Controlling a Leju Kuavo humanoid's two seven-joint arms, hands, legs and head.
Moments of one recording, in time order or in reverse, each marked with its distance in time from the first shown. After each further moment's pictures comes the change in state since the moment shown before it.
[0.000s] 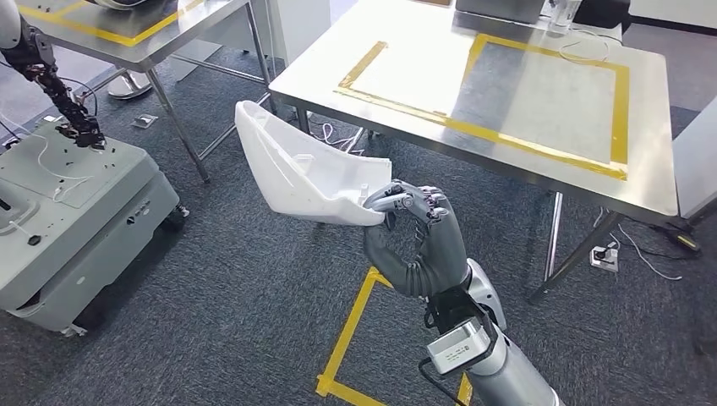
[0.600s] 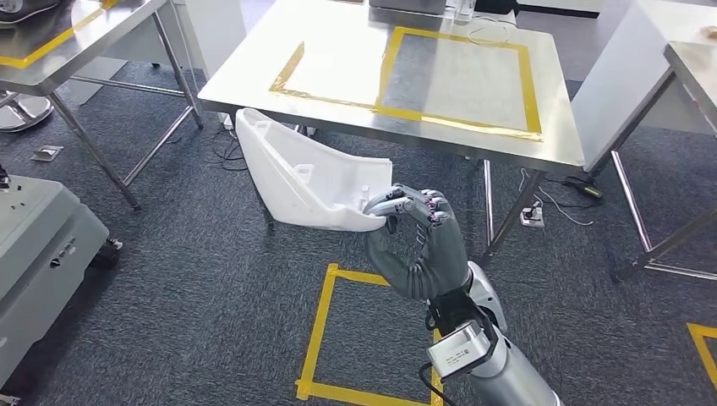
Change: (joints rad) left arm -0.002 0.000 0.001 0.000 -0.005 0.011 0.033; right arm 0.004 -0.006 0.003 0.010 -0.012 -0.006 -0.015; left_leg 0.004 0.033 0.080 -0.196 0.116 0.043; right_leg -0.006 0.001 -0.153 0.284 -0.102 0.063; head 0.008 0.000
